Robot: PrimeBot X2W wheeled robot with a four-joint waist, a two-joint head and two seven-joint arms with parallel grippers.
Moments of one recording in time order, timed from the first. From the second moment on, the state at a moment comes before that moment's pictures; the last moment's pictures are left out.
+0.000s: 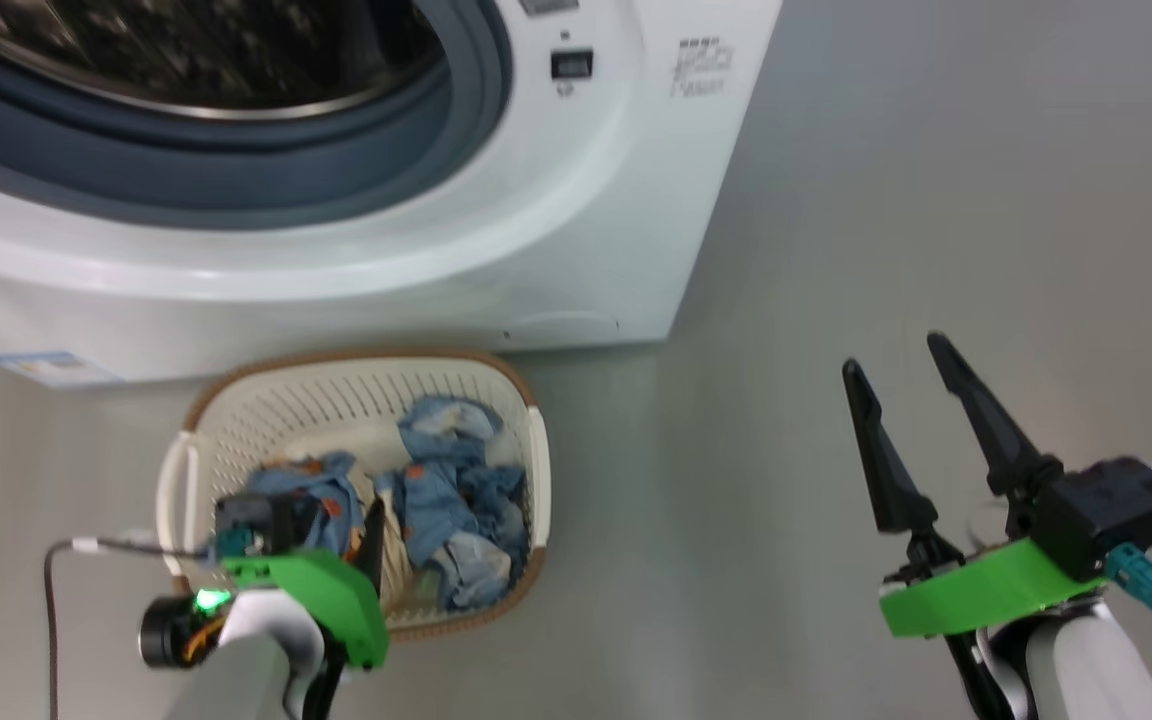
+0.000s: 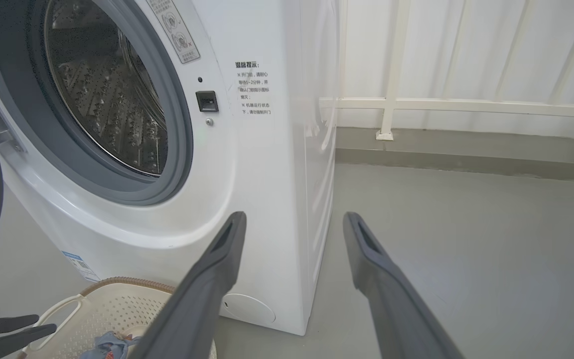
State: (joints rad) left arm -0.51 0.05 -0.35 0.93 -0.41 -0.06 -0.13; right arm -0.15 -0.06 0.05 -0.08 0.11 0.13 -0.18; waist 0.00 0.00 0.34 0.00
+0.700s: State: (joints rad) left arm -0.91 0.03 -0.36 1.26 -0.51 -0.12 -0.07; right arm -0.37 -0.08 0.10 -0.12 0.12 0.13 -0.22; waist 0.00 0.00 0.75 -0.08
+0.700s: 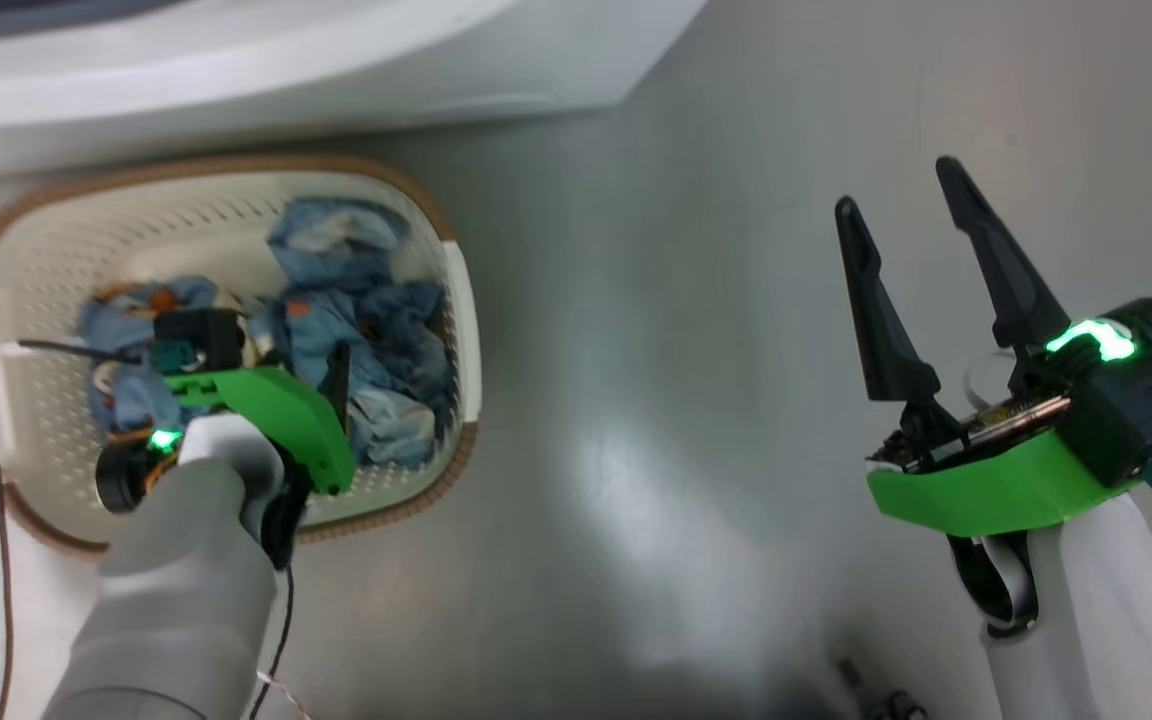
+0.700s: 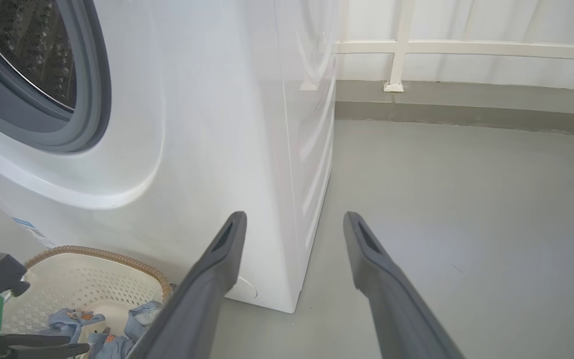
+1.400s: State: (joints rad) left arm -1.02 0.10 -0.35 1.29 -0.55 -0.08 -0.01; right arm -0.42 -0.07 0.15 -0.15 0.13 0.13 -0.25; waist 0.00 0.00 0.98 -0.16
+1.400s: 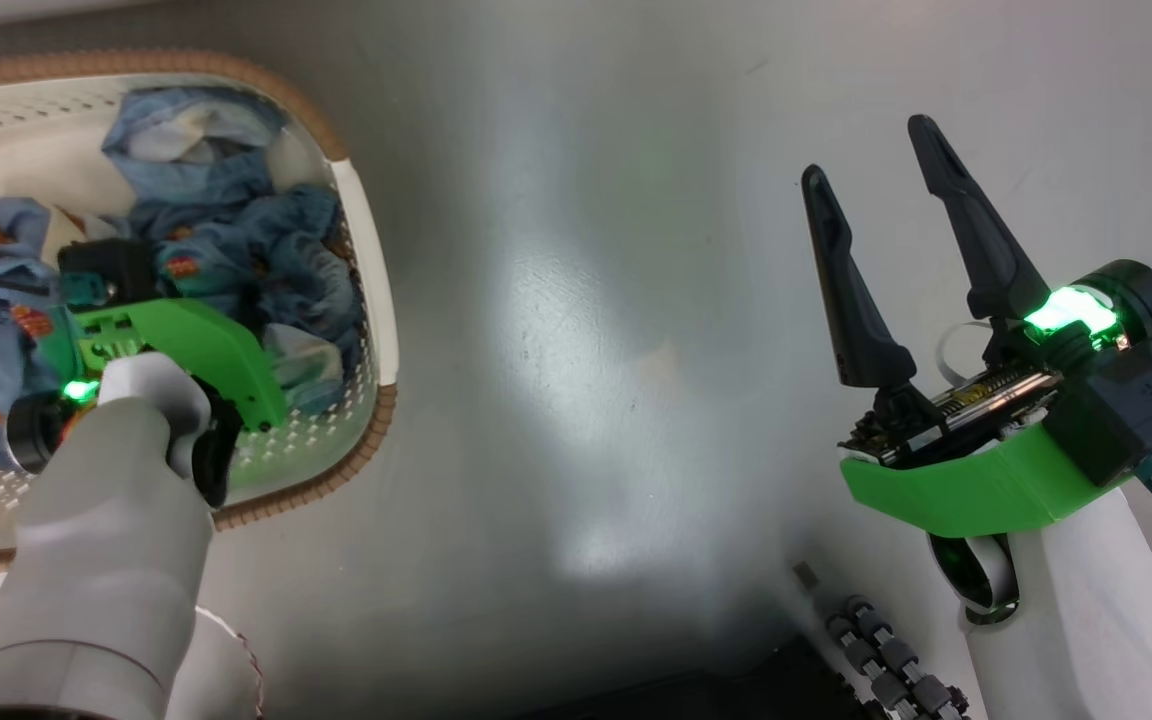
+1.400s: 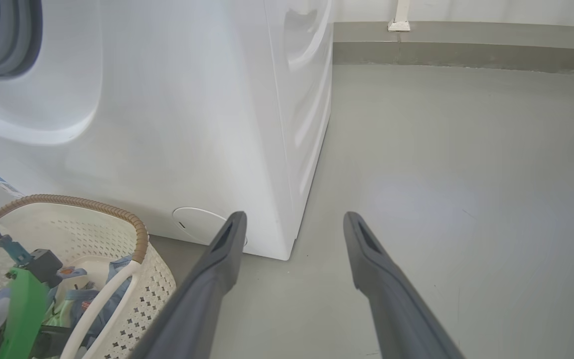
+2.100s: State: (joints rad) left arm -1.04 0.09 -0.39 1.29 -0.54 -0.03 -0.17; right arm -0.42 -0.07 0.13 -0.14 0.13 0.13 -0.25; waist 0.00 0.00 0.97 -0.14
